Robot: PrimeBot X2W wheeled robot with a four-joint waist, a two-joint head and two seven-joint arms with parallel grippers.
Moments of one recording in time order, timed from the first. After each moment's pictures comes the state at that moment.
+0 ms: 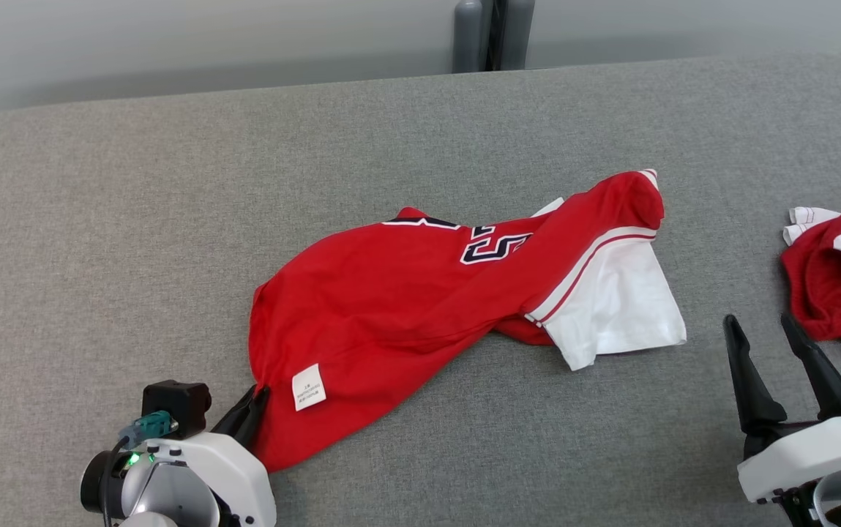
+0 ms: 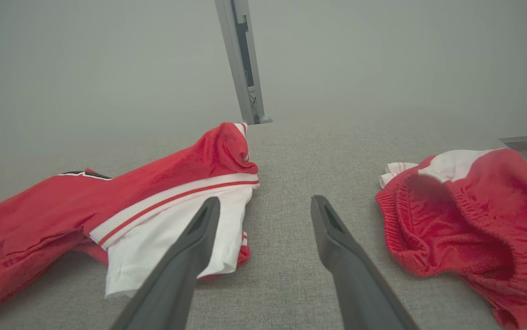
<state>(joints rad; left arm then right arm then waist) -0.10 0.26 -0.35 0.19 -0.49 0.07 0.18 -0.02 -0.14 -0.01 -0.05 0.33 0.13 -0.01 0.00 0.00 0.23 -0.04</state>
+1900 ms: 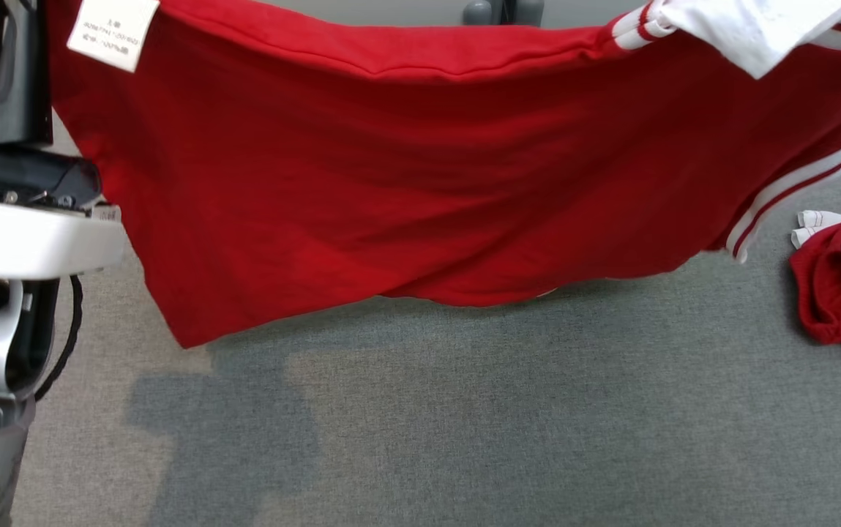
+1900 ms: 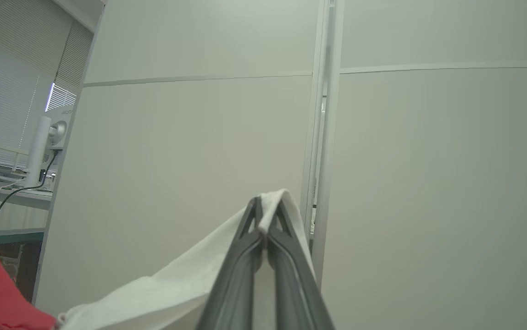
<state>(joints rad) -0.54 0.45 -0.16 -0.34 -0.39 0.16 0.12 -0.66 -0.33 0.07 -0.32 0.43 0.13 -0.01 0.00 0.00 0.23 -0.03</state>
